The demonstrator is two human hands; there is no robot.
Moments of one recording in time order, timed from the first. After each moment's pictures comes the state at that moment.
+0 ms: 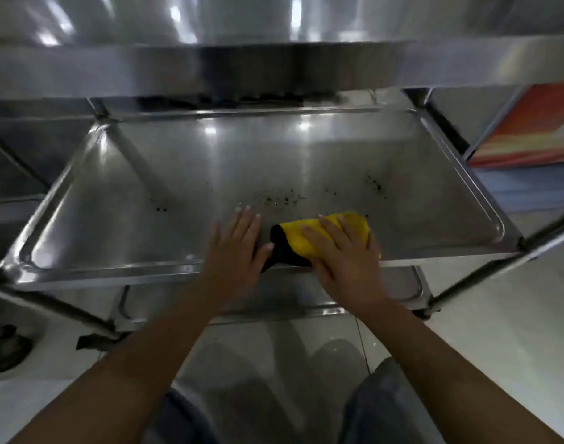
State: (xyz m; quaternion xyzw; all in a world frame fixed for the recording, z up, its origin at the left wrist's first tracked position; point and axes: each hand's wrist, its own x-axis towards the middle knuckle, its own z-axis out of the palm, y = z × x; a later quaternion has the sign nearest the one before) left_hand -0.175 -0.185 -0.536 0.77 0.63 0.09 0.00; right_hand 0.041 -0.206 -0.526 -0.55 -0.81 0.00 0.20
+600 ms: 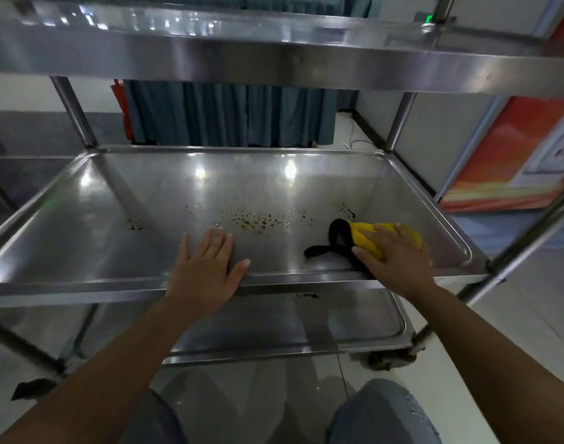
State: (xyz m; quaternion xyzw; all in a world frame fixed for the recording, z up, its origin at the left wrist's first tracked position) left_hand -0.179 -0.179 -0.548 0.76 0.65 0.02 -0.05; right_hand 0.168 -0.153 -0.531 -0.70 -0.70 0.02 0.14
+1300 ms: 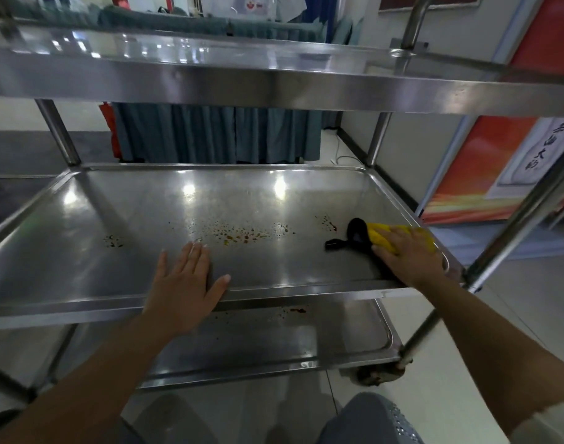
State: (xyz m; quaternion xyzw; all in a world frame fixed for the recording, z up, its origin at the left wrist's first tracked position) left_hand -0.181 -0.177 -0.552 0.75 0.66 0.03 -0.07; right_hand 0.241 -0.114 -0.529 -0.72 -0.69 0.01 0.09
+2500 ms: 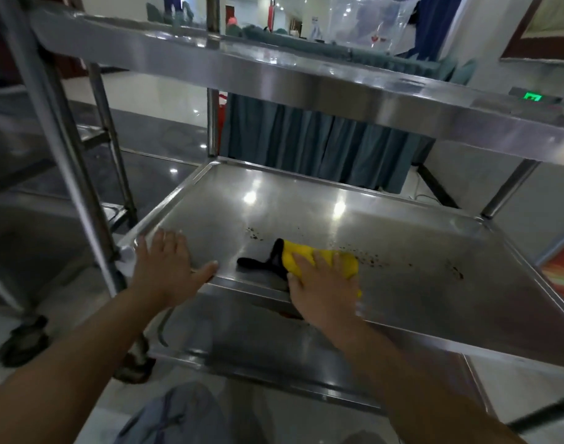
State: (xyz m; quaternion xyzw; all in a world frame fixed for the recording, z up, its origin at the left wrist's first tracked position) left_hand -0.422 -0.225 -0.541 0.58 0.82 0.02 -0.03; right_hand -0.157 -0.180 -0.523 -0.59 -0.81 0.01 0.06
